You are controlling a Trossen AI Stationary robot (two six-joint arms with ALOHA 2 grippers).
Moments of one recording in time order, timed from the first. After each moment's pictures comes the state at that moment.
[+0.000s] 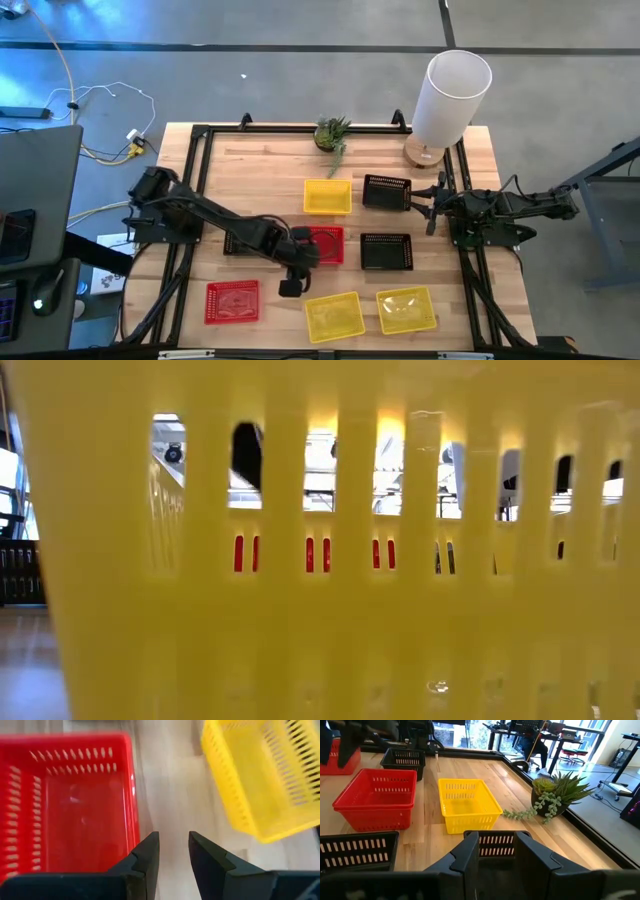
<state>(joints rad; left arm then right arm) -0.23 1.75 1.22 -0.48 -0.04 -0.25 0.15 0.02 0.11 -0.33 0.45 -0.05</state>
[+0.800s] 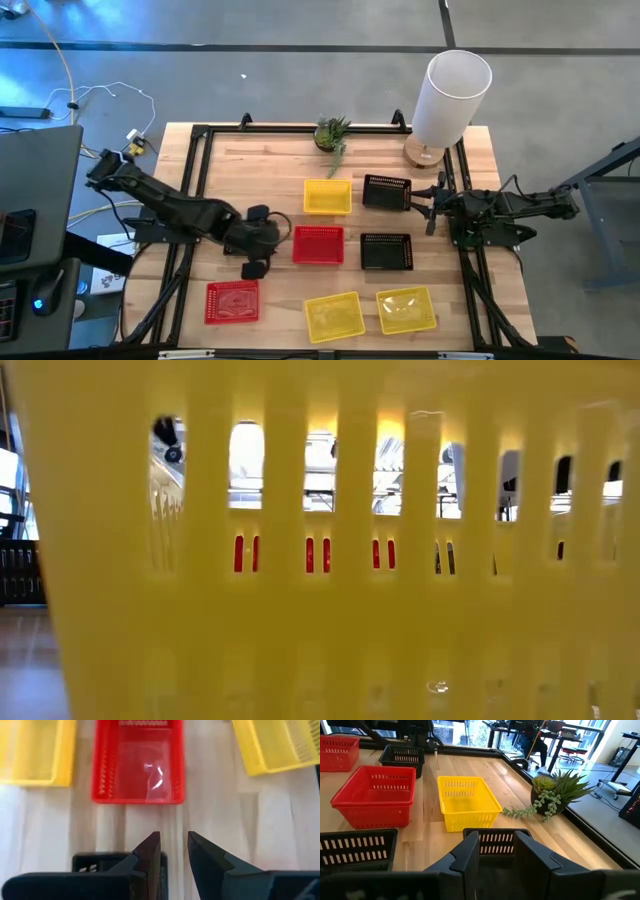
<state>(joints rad) -0.30 1.34 1.03 -0.74 -0.21 -0.38 0.15 0.03 0.11 -0.33 0.46 -0.05</state>
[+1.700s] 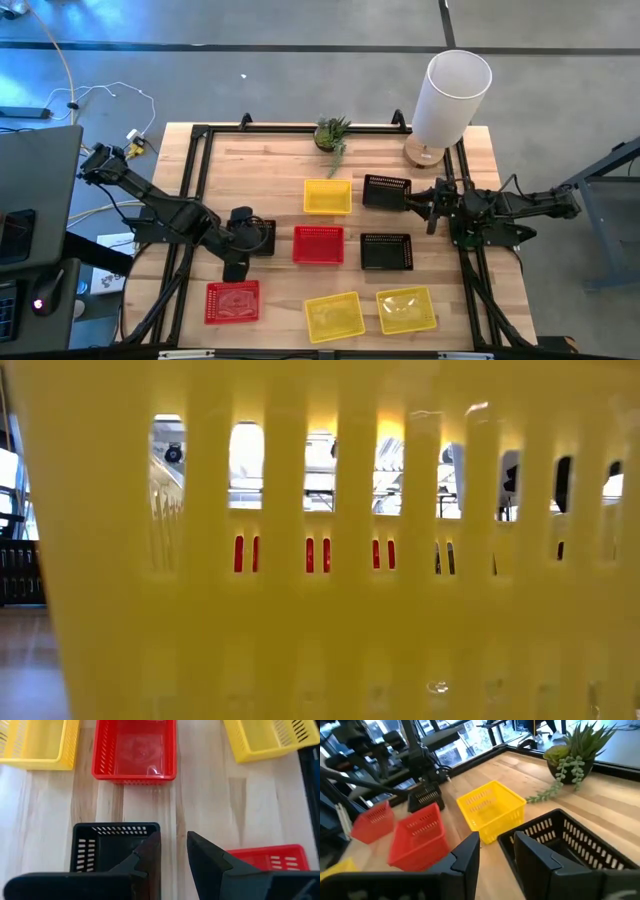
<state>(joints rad) -0.41 1.20 0.96 -0.82 -0.26 -0.45 0.15 0.05 0.11 -0.27 0.40 0.46</state>
